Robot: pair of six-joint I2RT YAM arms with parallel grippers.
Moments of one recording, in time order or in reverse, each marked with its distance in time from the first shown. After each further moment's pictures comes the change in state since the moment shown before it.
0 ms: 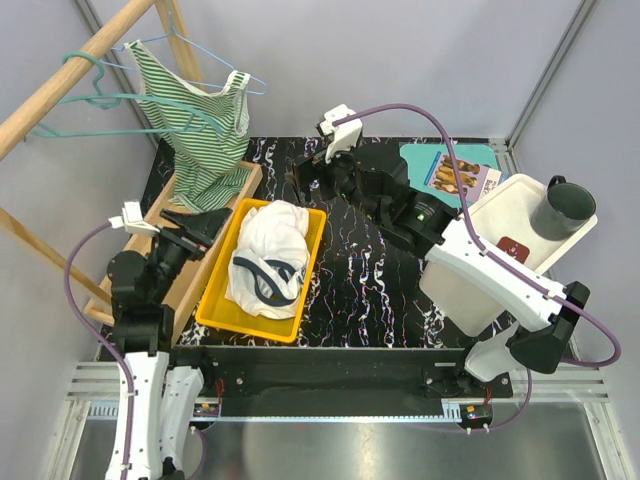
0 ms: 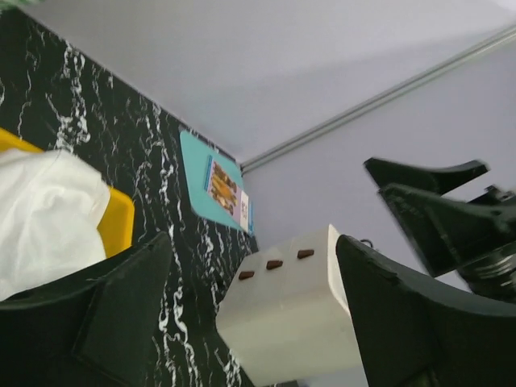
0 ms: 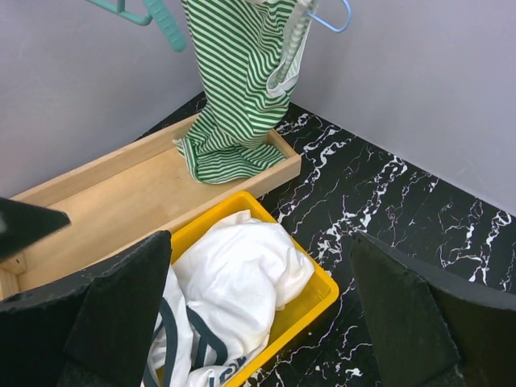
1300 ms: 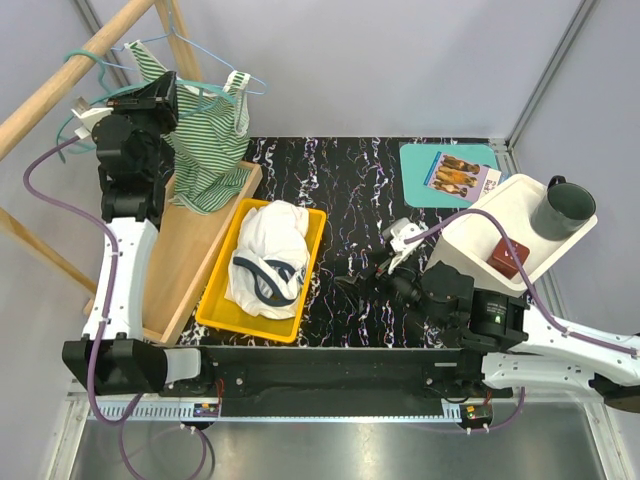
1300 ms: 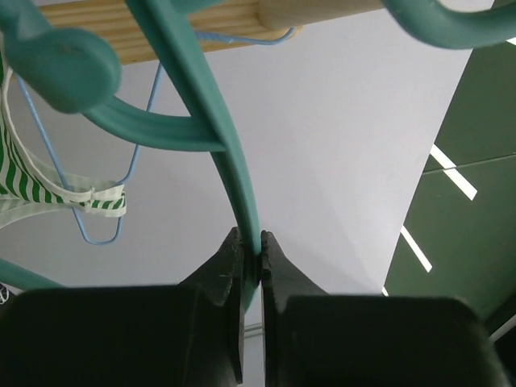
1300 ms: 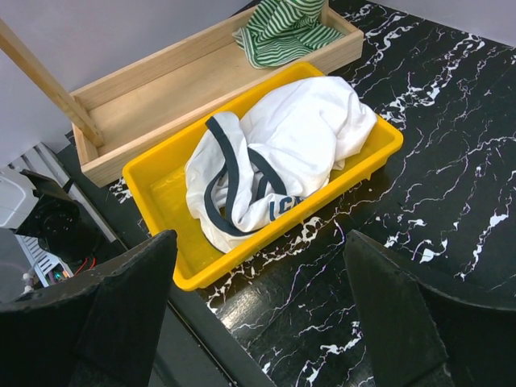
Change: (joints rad) left arm -0.029 0.779 0.703 0.217 -0.499 -0.455; right arm 0.349 -0.673 -0.737 -0.008 0.218 0.196
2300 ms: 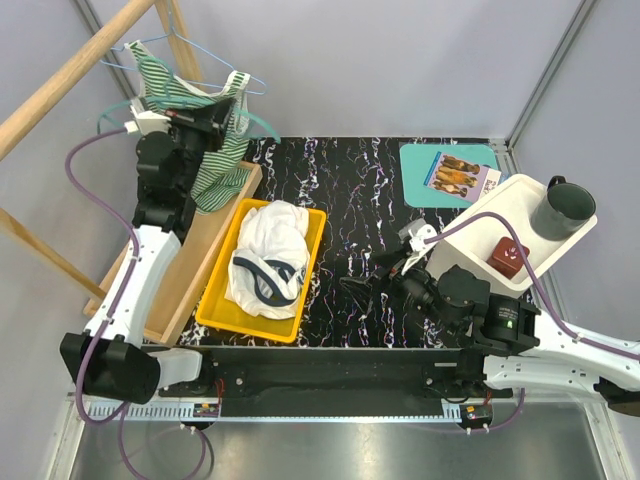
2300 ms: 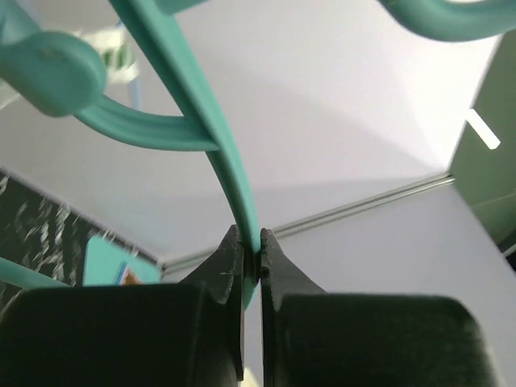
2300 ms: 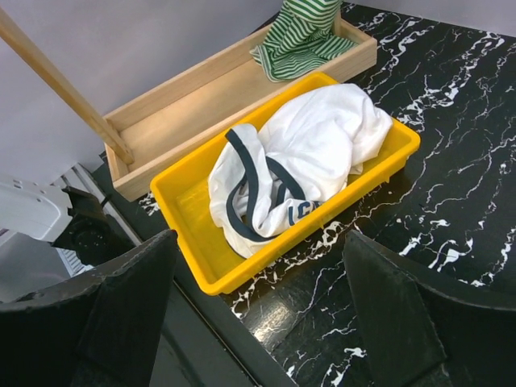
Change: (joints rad) left arm -0.207 -0.043 -0.173 0.078 0.080 0.232; right arm 0.000 -0.069 -0.031 0.025 -0.015 0.072
